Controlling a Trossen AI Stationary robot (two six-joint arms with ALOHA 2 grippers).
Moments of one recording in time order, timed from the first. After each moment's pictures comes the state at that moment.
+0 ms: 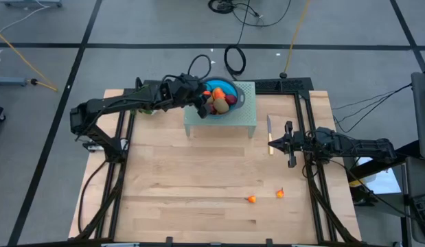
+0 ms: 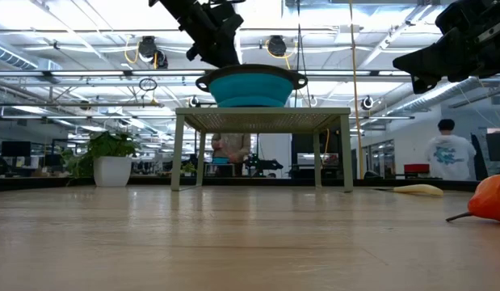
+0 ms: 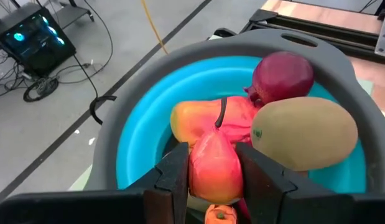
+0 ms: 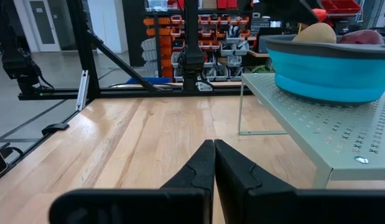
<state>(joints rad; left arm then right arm) 0.34 1.56 1.41 -0.45 -0.26 -0.04 -0.02 0.12 0.14 -0.05 -0.03 0.03</state>
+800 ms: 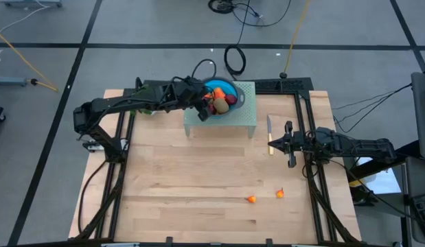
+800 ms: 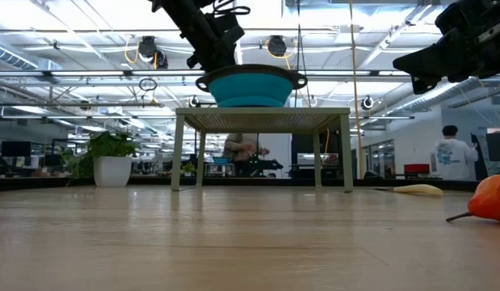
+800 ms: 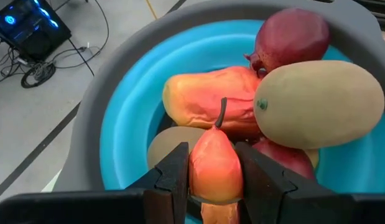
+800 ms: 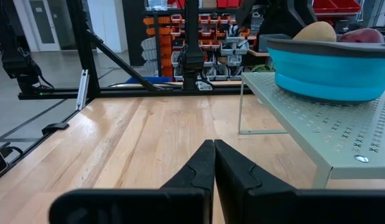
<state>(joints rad) 0.34 1.60 1.41 -0.49 -0.26 -0.04 -0.02 0.12 0.14 -0.05 -0.03 0.03</state>
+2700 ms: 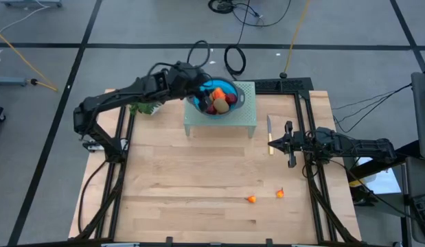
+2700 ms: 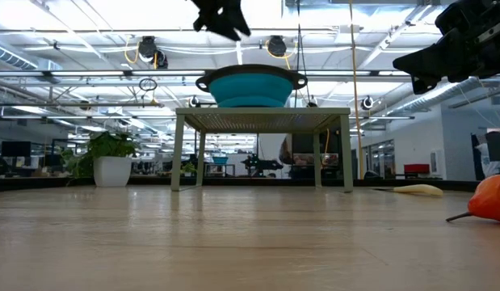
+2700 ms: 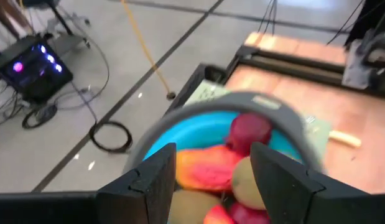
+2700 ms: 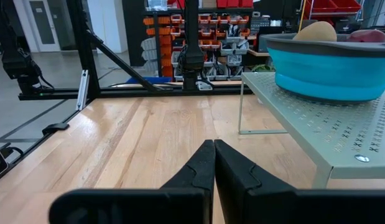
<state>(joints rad) 0.32 1.59 1.68 -0.61 -0.24 0.02 -0.02 0.12 0.14 -0.05 -0.03 0.03</state>
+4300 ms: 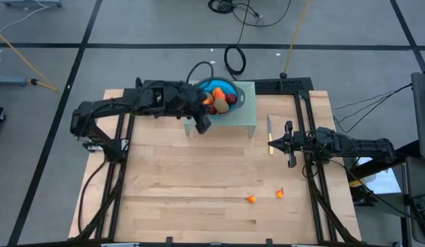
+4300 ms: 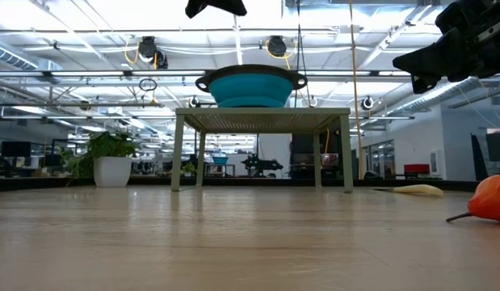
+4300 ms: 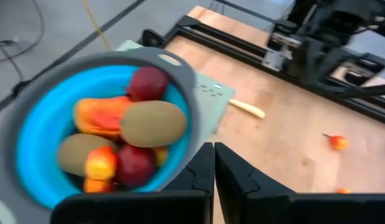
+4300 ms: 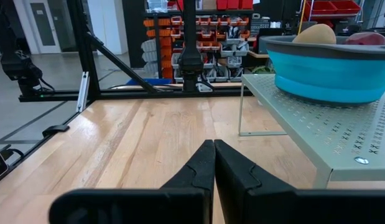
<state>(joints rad) 0.12 1.57 1.73 -0.79 -0.20 -0.30 -0.02 0.12 0.14 -0.05 -0.03 0.03</state>
